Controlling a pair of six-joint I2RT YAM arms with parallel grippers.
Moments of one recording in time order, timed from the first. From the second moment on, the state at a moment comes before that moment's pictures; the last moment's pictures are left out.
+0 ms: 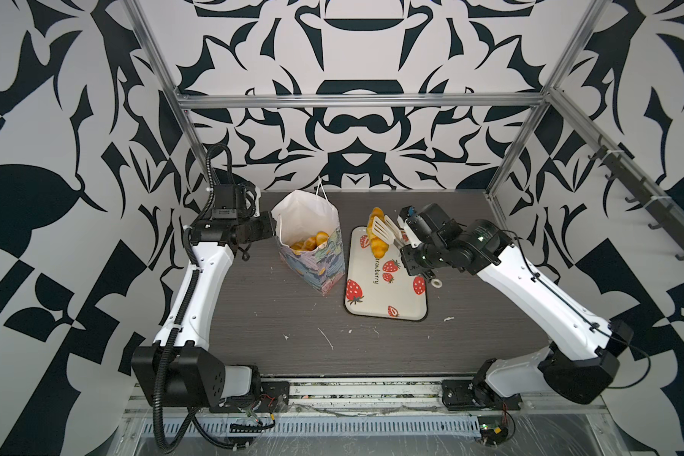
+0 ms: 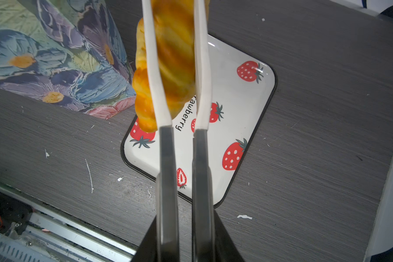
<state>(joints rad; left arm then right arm) -0.05 1.35 1.38 -0.81 0.26 -0.23 0.75 1.41 1.64 -1.25 0.16 0.34</state>
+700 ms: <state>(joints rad) -0.05 1.35 1.38 -0.81 0.24 -0.23 0.89 1.52 1.91 -1.26 0.23 0.29</state>
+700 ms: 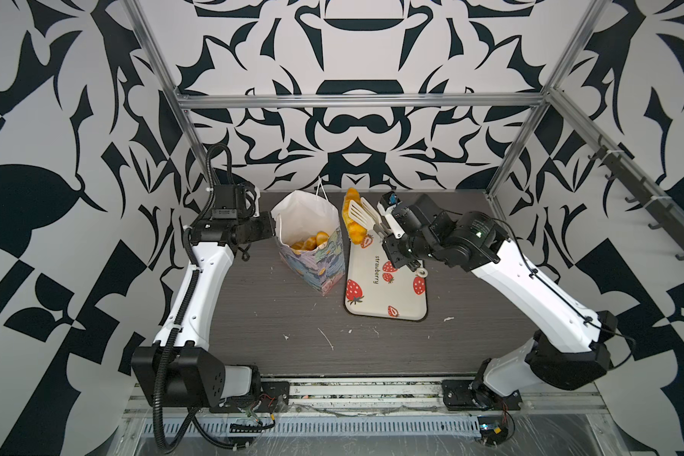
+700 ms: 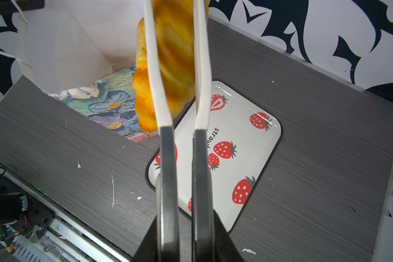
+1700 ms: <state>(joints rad) -0.04 1.33 1.38 -0.82 0.22 -0.23 1.03 1.83 2.29 -1.27 0.23 0.20</state>
